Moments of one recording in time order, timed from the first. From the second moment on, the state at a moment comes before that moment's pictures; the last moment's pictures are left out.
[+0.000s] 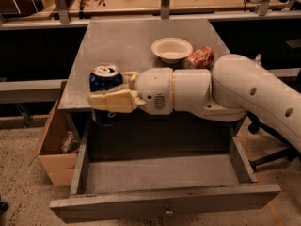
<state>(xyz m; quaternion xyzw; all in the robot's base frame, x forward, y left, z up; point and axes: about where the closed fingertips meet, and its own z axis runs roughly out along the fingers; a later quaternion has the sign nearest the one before) 0.459 0.100 0.955 -0.44 0.60 0.49 0.46</state>
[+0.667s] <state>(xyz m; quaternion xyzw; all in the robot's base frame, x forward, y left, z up) 0.433 0.076 0.878 -0.44 0.65 0.45 0.43</state>
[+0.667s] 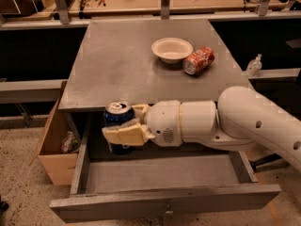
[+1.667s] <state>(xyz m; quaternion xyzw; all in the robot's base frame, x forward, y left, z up) 0.435 0.070 0.802 -0.47 0.66 0.44 0.38</state>
